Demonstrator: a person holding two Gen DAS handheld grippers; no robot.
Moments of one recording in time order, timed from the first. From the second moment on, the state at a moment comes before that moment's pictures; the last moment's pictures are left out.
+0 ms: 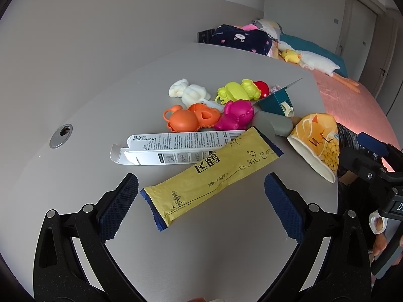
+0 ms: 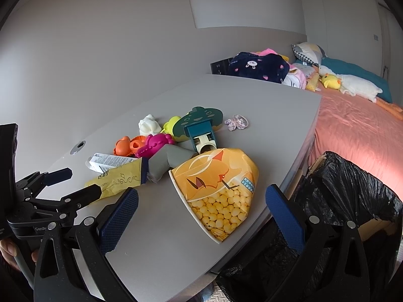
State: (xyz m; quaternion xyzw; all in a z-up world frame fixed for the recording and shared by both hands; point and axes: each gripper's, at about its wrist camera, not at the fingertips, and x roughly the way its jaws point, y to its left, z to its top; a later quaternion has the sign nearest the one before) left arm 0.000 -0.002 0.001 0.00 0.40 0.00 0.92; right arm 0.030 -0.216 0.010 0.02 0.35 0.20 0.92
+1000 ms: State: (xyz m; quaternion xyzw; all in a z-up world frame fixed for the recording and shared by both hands) left arm -0.001 -0.004 0.000 0.00 0.40 0.00 0.92; right arm 0.032 -0.218 0.010 0.02 0.35 0.19 0.92
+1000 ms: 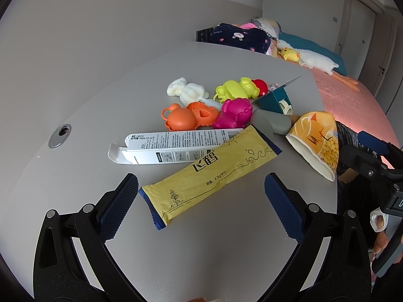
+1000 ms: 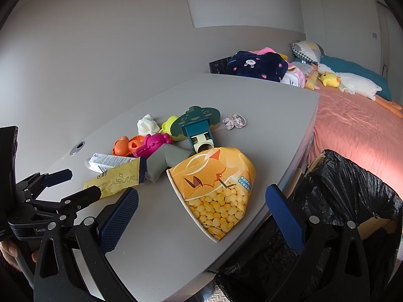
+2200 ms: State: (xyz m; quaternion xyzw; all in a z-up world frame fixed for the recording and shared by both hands) left arm 0.023 -0.003 -0.020 0.02 0.43 -0.02 0.90; right arm 0.071 -0.211 -0.015 -0.04 0.38 0.20 0.90
